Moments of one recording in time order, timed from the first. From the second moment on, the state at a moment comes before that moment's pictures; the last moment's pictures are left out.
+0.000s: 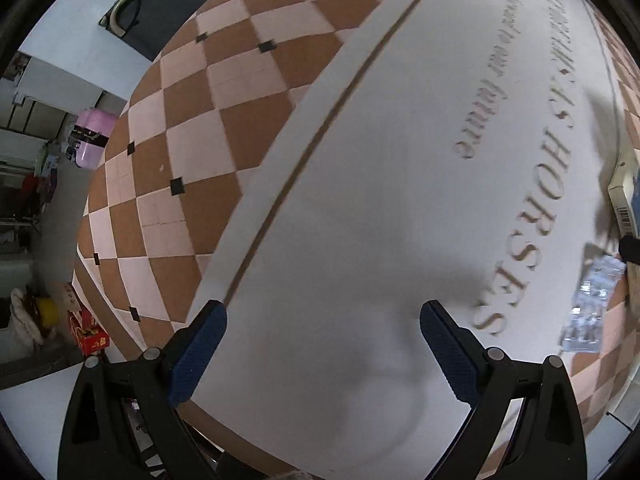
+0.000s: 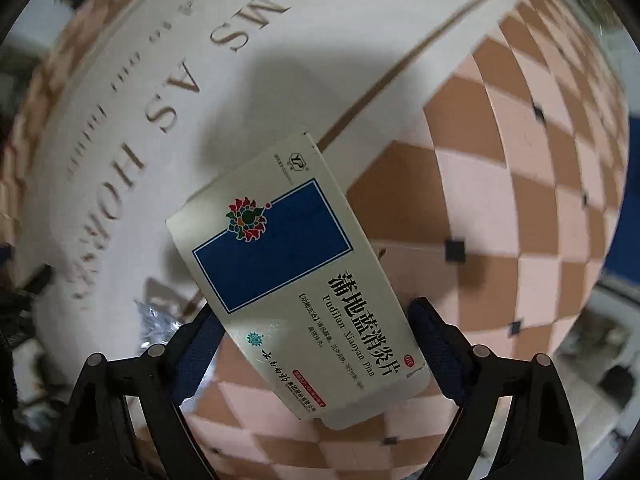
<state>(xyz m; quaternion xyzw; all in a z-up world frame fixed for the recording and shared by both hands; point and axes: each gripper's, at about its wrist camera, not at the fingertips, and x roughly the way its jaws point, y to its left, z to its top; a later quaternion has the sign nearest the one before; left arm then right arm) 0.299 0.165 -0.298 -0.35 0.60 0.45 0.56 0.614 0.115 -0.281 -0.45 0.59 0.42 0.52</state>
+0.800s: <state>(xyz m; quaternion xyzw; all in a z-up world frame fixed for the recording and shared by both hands) 0.434 0.097 -0.305 -0.28 0.64 0.27 0.66 0.671 -0.057 -0.270 -0.14 0.71 0.22 0.66</state>
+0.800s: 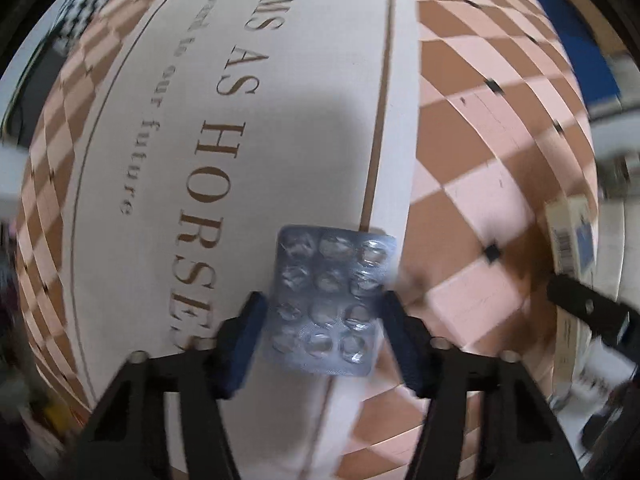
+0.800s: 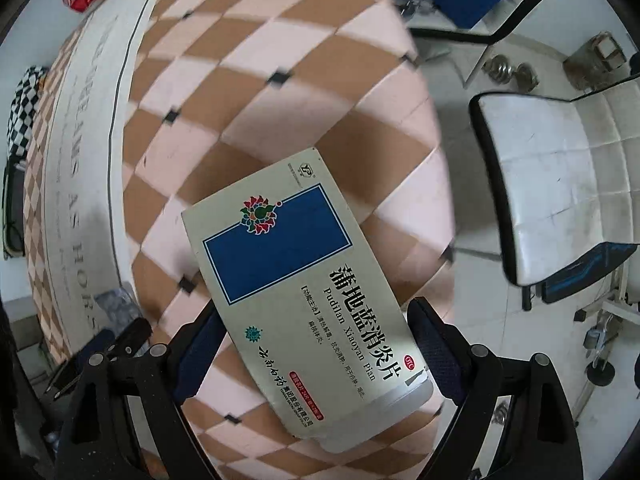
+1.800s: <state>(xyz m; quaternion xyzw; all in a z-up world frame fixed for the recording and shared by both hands) 0.398 0.094 -0.285 -0.27 0.63 0.27 0.68 0.581 -0.026 -0.271 -0.25 0.65 0.27 0.66</state>
